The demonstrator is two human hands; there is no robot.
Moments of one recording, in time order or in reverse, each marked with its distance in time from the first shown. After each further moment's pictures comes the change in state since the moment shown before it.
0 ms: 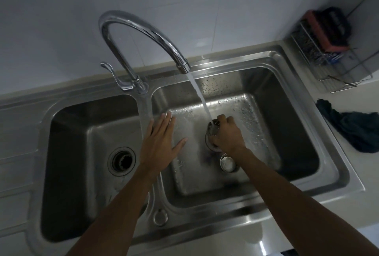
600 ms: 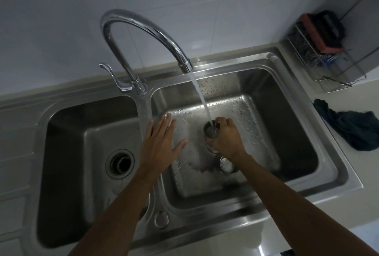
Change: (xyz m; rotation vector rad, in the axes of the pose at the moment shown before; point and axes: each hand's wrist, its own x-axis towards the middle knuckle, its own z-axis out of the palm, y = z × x) left_hand -0.001 0.000 0.000 -0.004 0.005 0.007; right_hand -0.012 -0.001 0.006 0.083 0.067 -0.034
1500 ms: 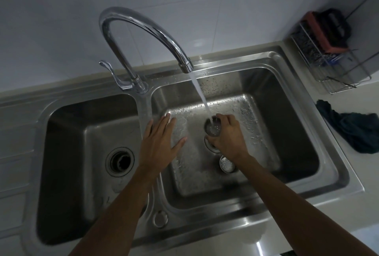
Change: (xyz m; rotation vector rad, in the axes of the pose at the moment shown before) left_hand 0.001 0.001 -0.003 -0.066 -0.011 -0.047; right_hand -0.005 -0.003 -0.012 0.006 0.097 -0.087
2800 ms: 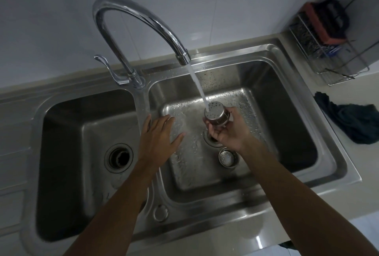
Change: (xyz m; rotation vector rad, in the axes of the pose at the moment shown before) left_hand 0.000 0.001 -0.002 -0.010 -0.009 0.007; right_hand 0.016 -0.001 -0.020 1.804 -0.378 1.020
